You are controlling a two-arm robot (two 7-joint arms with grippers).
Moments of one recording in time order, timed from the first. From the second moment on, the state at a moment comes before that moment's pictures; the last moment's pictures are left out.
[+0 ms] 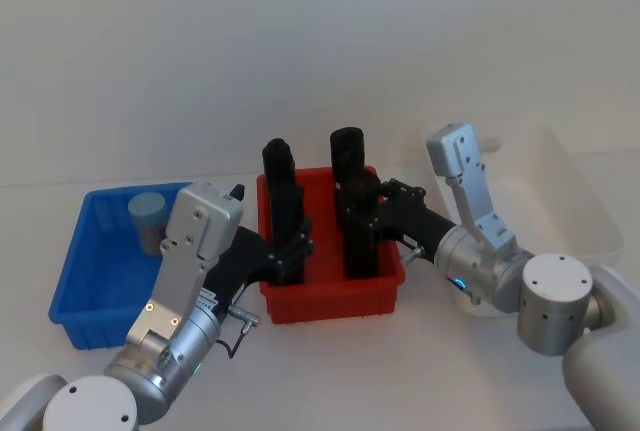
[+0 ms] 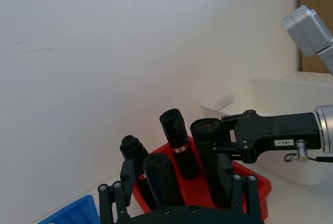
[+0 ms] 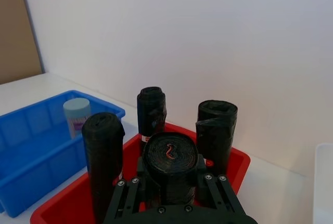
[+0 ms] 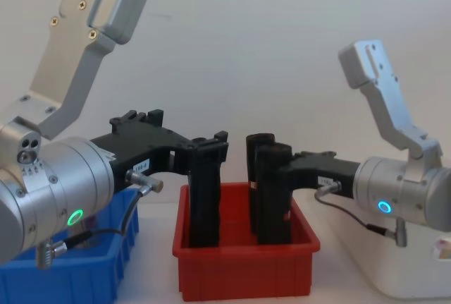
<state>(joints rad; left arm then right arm) -0.24 0.38 0.45 -1.63 -0.20 0.01 -0.01 0.66 0.04 -0.32 -0.81 0.12 -0.15 0.46</state>
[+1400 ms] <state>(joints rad) -0.24 0.38 0.45 -1.63 -0.20 0.01 -0.01 0.34 0.24 -0.18 -1.53 0.24 0.07 0.10</state>
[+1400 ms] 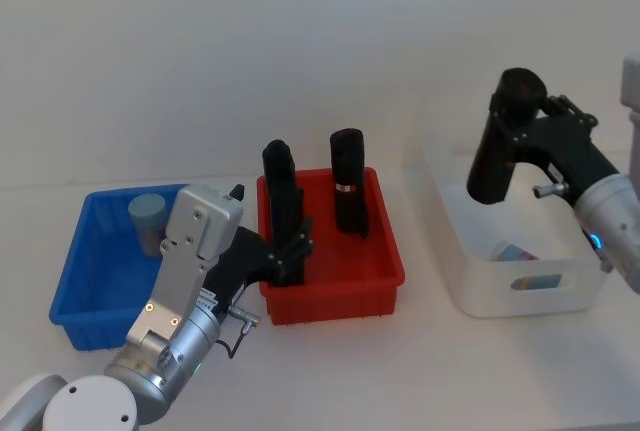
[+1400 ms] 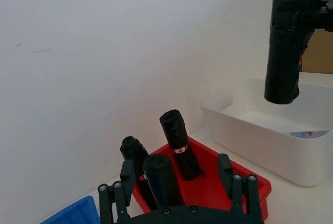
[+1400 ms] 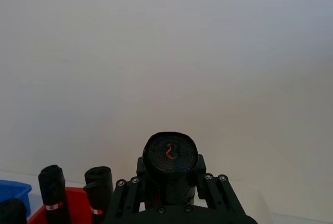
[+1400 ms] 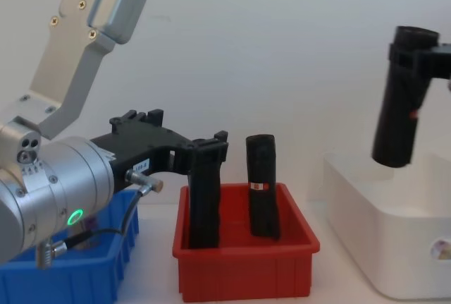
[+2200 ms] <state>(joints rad) -0.24 0.38 0.45 -1.63 -0.20 0.01 -0.01 0.25 0.29 -0.14 -1.60 0.28 0.14 0.08</state>
